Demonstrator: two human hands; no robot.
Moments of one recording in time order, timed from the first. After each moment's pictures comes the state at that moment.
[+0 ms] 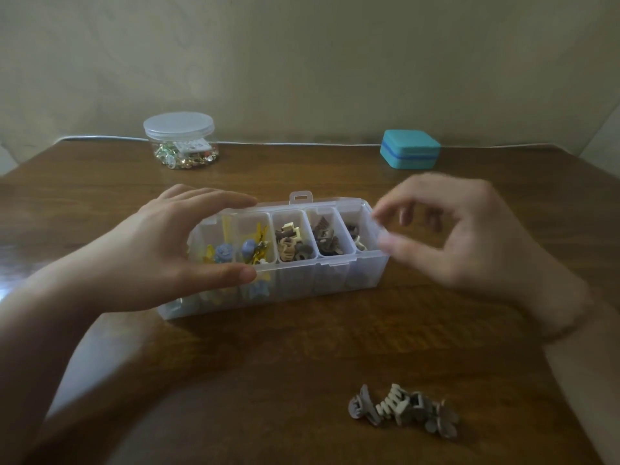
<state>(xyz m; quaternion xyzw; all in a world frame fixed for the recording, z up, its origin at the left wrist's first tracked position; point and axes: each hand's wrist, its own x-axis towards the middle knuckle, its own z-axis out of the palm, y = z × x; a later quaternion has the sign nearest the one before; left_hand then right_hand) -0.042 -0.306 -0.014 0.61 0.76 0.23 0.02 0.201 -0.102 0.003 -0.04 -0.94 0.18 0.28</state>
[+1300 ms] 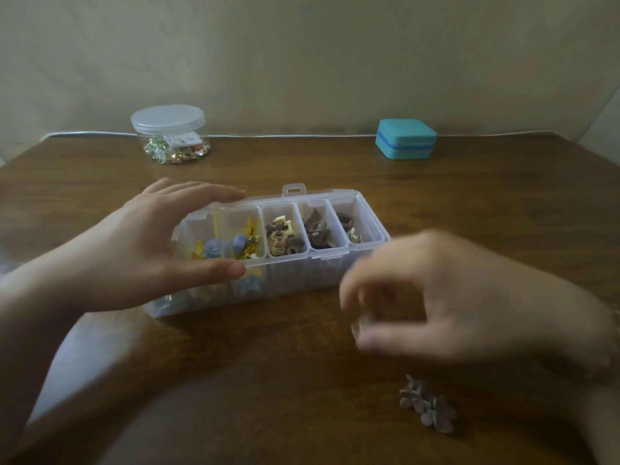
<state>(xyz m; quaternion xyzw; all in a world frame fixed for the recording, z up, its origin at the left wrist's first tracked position) -0.038 -0.306 -0.011 0.61 0.76 0.24 0.02 0.211 -0.140 0.011 0.00 -0.99 0.17 0.01</state>
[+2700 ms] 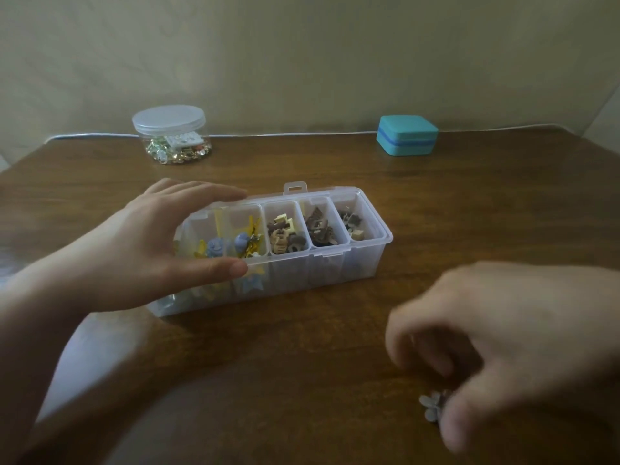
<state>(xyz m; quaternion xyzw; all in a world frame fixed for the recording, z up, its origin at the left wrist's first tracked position) -0.040 -0.306 -0.014 0.60 0.76 0.24 0.01 0.230 -0.129 0.021 -0.08 -0.94 0.15 -0.30</state>
